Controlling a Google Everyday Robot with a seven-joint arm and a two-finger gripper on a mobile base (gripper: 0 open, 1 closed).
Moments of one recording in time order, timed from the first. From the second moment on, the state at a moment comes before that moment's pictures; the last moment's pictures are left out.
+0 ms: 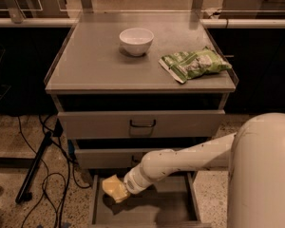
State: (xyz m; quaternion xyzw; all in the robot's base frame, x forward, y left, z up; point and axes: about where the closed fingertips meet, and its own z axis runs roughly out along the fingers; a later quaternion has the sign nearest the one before) arm 0.469 0.080 0.425 -0.36 0.89 0.27 0.12
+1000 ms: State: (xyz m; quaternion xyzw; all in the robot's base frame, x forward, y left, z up) arm 0.474 0.055 0.355 -0.31 0.91 0.27 0.09
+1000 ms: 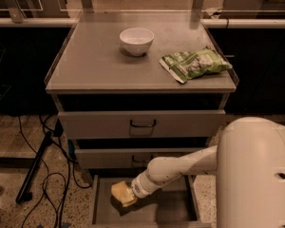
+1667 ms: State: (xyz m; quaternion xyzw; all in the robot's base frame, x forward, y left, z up) arm 0.480 0.054 0.296 -0.25 0.92 0.28 0.05
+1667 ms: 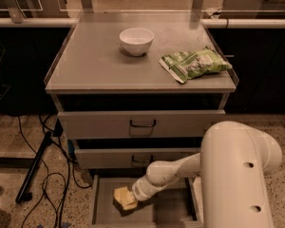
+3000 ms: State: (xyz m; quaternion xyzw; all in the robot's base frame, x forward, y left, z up) arm 0.499 0.062 0.201 -0.17 0.95 0.27 0.02
